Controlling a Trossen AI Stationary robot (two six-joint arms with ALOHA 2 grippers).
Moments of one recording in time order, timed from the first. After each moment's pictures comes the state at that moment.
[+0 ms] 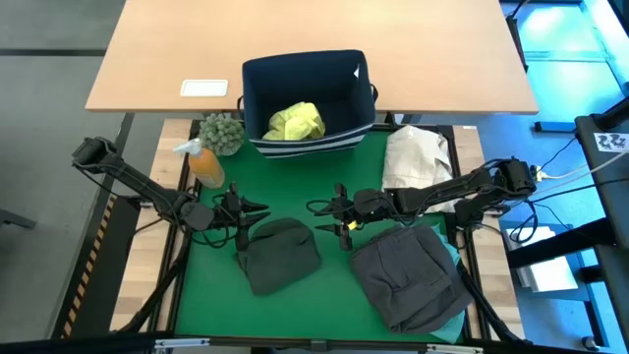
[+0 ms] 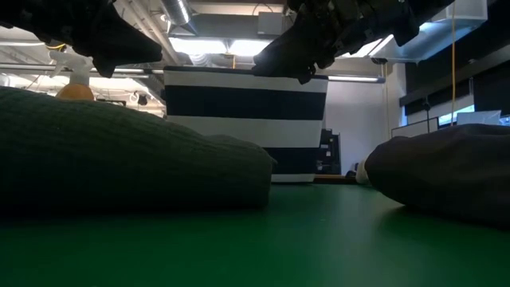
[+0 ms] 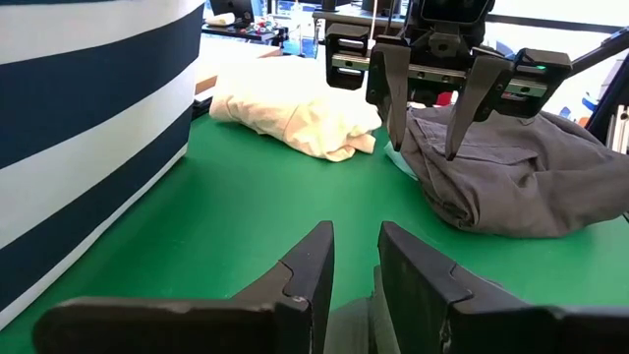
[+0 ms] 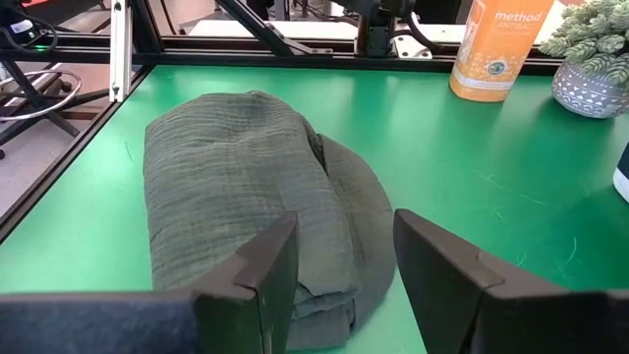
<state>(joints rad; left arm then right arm) -0.45 0.89 0.35 0.26 -0.74 -0.31 0.12 1.58 0.89 0.29 0.01 0.02</state>
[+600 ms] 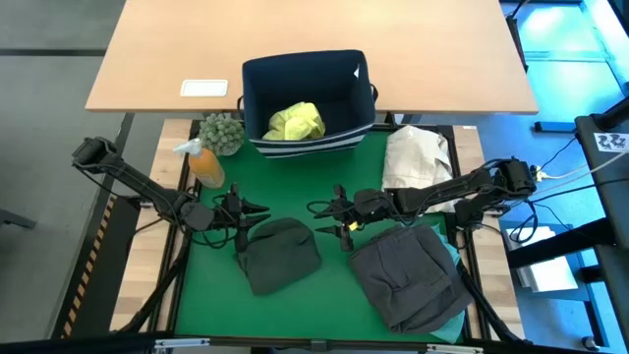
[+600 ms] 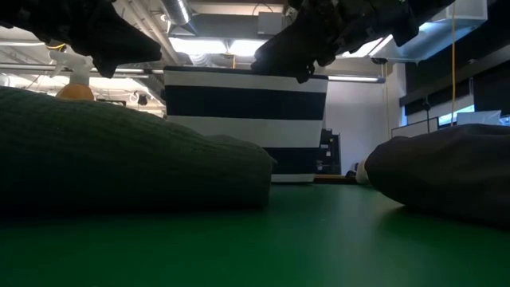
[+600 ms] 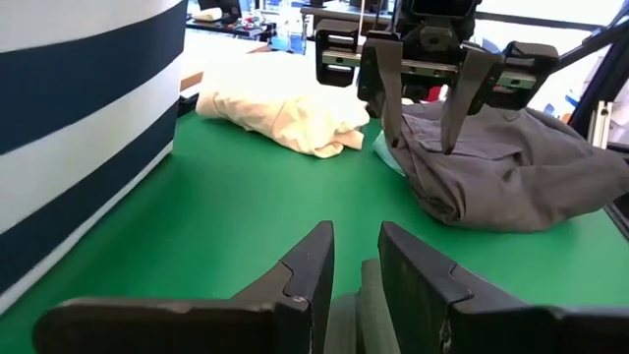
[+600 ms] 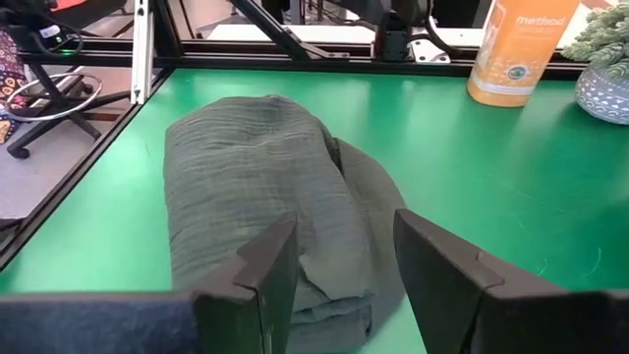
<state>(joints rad) -0.45 0.89 0.35 0.26 -0.70 -0.32 0.12 1.58 0.89 0.30 -0.04 0.02</state>
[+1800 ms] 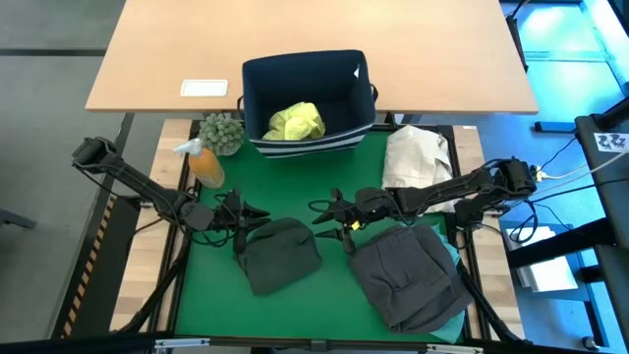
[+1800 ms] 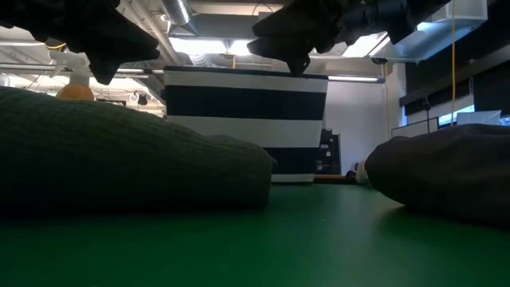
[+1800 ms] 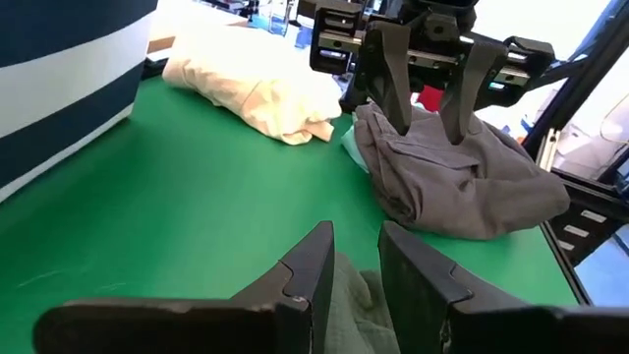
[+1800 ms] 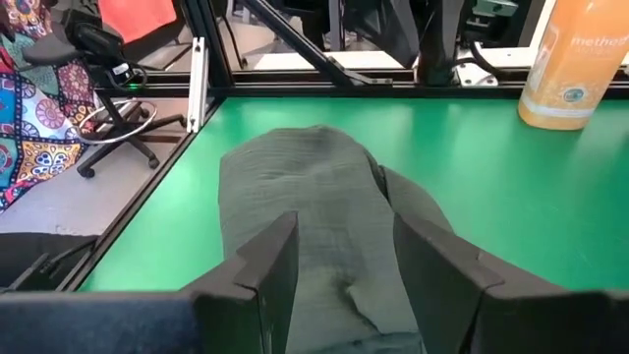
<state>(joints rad) -0.46 0.89 0.35 0.26 -0.63 -0.48 0.12 1.58 0.90 0.35 -0.15 0.07</state>
